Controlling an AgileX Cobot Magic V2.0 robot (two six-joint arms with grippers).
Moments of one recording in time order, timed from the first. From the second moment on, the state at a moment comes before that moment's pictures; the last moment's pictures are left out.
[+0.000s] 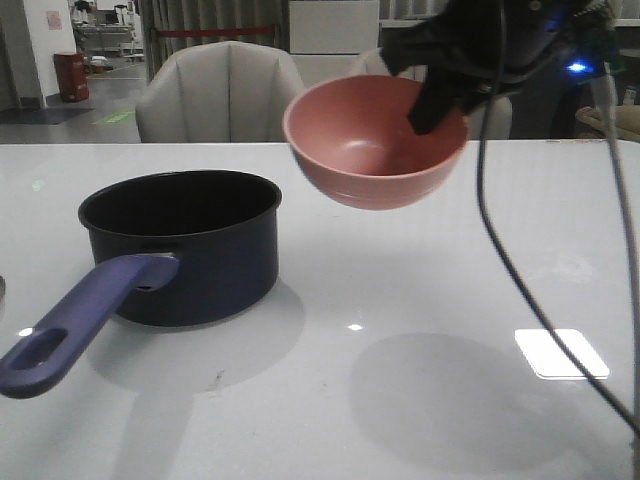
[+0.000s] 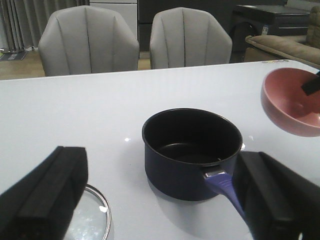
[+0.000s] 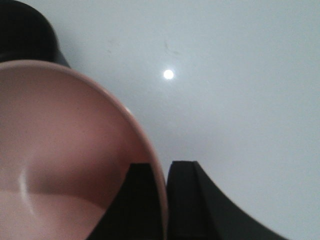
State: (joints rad) left arm -0.26 0.14 -0.29 -0.16 0.35 0.10; right arm 0.35 1.63 -1.20 0.25 0.45 -0.23
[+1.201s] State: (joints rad) left arm -0.26 0.14 -0.29 -0.16 0.35 0.10; right arm 0.14 1.68 -1.22 0.29 0.62 -0.23
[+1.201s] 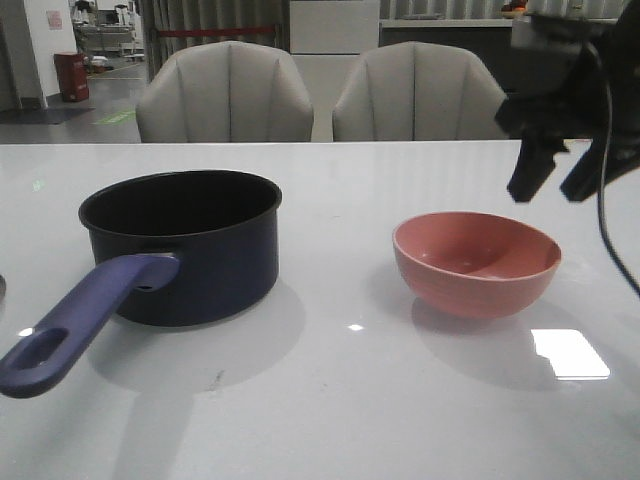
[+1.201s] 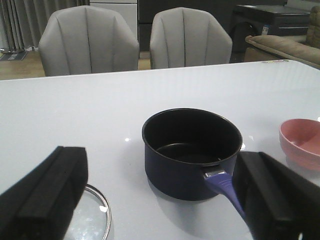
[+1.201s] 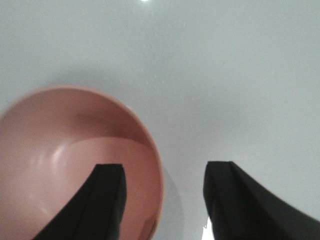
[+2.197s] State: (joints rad) left arm -0.26 0.14 -0.29 -0.16 0.35 0.10; right arm 0.28 0.39 -0.44 0.28 0.19 -0.26
